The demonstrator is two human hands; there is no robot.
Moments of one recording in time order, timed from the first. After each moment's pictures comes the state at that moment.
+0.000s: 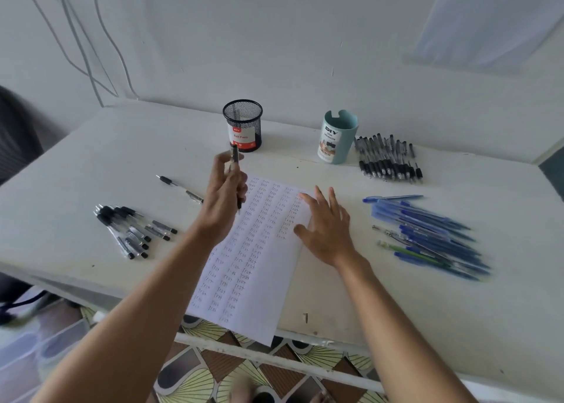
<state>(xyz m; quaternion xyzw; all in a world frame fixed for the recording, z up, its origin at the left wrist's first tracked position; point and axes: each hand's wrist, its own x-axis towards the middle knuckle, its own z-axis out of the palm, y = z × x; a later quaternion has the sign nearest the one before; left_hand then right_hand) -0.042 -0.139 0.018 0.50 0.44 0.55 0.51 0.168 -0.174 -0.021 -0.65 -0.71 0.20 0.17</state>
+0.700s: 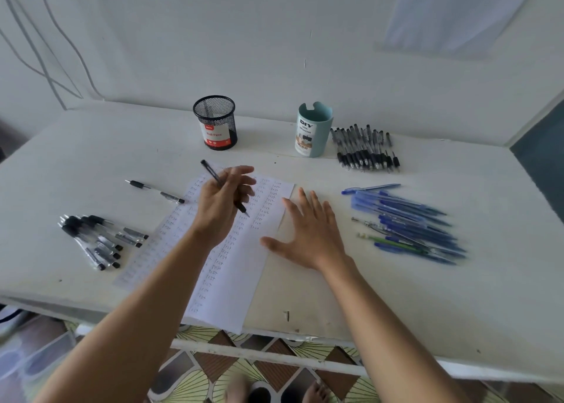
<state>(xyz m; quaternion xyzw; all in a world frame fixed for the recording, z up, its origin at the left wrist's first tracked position) -0.008 -0.132 0.005 0.44 0.40 0.54 0.59 0.179 -0.183 -0.029 -0.67 -0.73 0.13 0.04</state>
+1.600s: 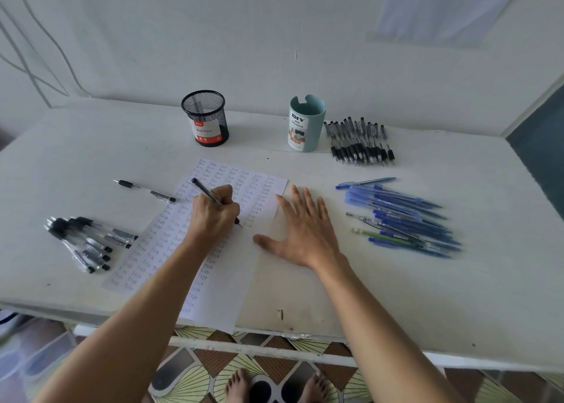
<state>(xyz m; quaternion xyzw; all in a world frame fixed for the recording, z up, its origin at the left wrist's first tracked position) -0.014 -0.136 -0.020 0.61 0.61 0.37 0.34 0.177 -0.183 -0.030 -0.67 -0.73 0.12 0.05</state>
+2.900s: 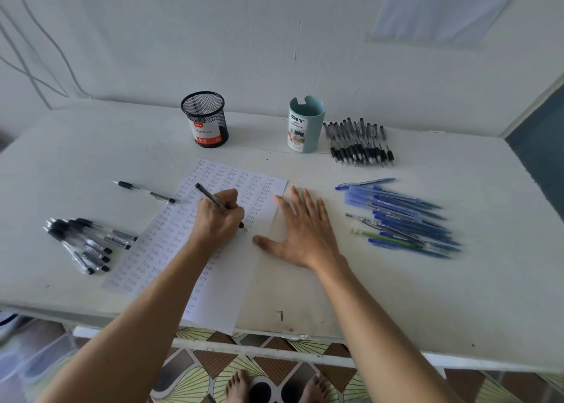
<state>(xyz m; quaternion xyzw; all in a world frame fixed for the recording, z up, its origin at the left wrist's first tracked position) -0.007 -0.141 -0.019 0.63 0.59 0.37 0.34 0.177 -0.182 -0.032 -0.67 -0.73 0.12 0.06</state>
